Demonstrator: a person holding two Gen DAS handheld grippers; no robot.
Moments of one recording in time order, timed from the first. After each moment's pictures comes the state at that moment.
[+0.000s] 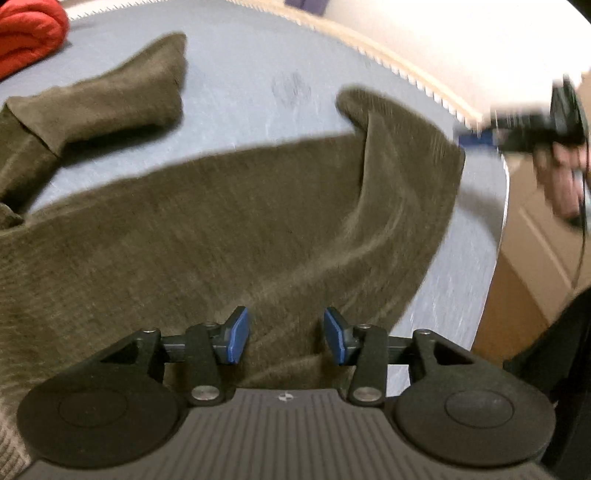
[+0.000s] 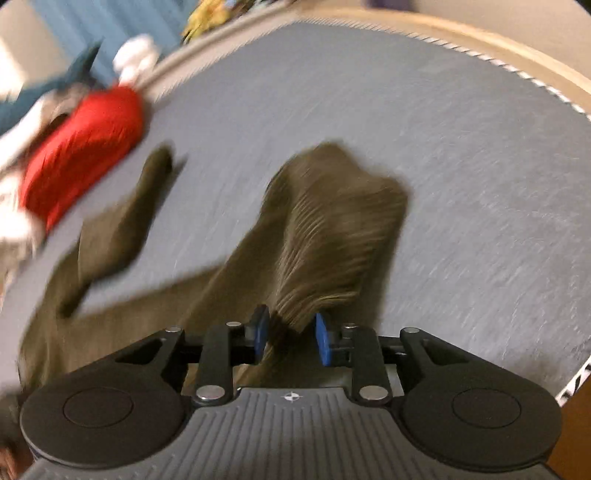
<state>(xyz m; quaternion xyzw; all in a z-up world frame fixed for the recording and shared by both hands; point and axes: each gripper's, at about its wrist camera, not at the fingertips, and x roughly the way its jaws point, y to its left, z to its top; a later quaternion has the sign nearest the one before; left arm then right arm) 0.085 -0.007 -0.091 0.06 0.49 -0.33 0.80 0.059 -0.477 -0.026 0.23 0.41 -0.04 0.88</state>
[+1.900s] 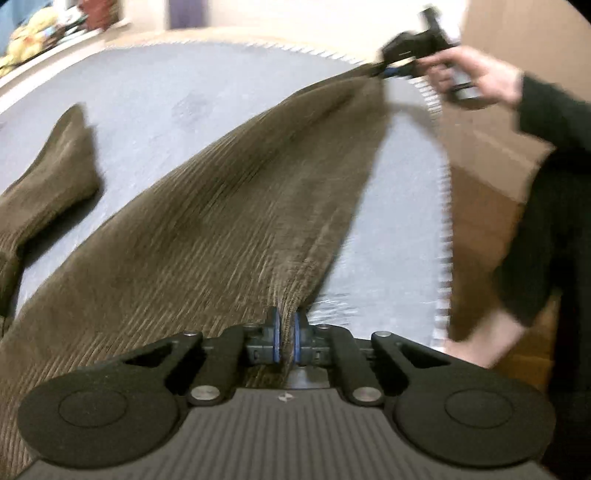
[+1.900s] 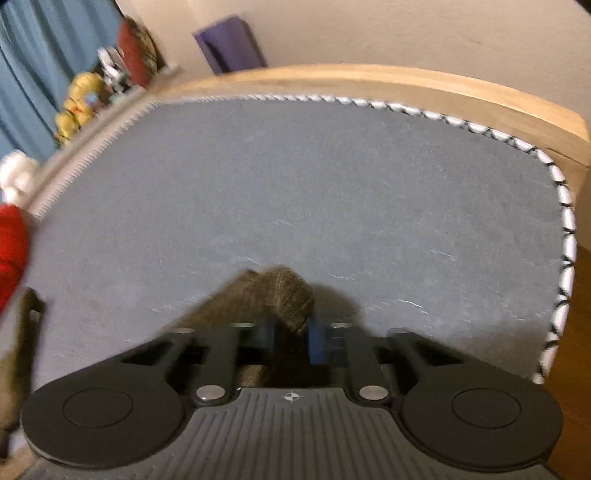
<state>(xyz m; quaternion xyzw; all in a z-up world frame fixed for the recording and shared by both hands) 0.048 -0.027 -0.063 0.20 0.40 -0.47 0.76 0.081 -0.592 -0.033 0.28 0.32 -0.23 0.87</state>
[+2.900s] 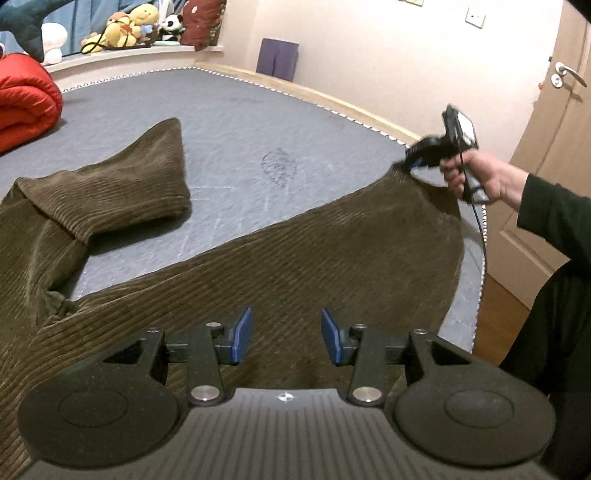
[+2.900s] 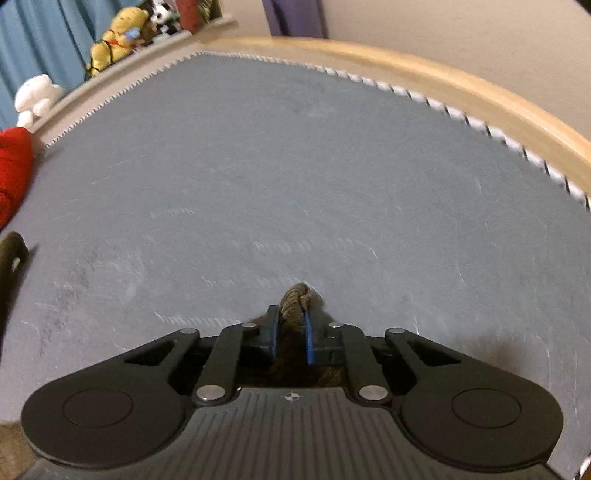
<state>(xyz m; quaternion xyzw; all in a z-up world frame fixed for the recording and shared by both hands) 0.075 0.032 -0.033 0.06 0.38 -0.37 0.85 0.201 -0.559 -0.052 0.16 0.38 -0.19 0.89</state>
